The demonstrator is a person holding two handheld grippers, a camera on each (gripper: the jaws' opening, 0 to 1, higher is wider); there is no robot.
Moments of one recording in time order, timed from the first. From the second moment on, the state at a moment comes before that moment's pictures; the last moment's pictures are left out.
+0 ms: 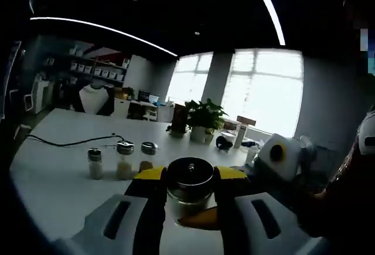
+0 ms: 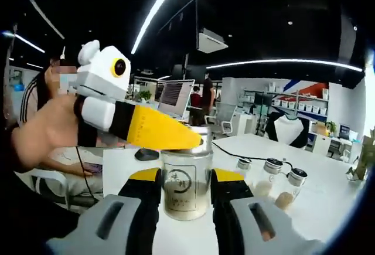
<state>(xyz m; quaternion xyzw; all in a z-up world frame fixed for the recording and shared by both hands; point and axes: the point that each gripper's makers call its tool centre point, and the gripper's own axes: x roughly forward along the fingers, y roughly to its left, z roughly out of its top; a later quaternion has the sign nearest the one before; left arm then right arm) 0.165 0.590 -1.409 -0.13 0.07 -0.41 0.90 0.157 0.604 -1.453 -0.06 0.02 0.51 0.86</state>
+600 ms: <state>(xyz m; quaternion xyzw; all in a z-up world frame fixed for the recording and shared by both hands) 0.136 0.580 -1.404 -0.10 0.09 -0.53 0.84 0.119 0.603 -1.446 0.03 0.03 0.66 0.75</state>
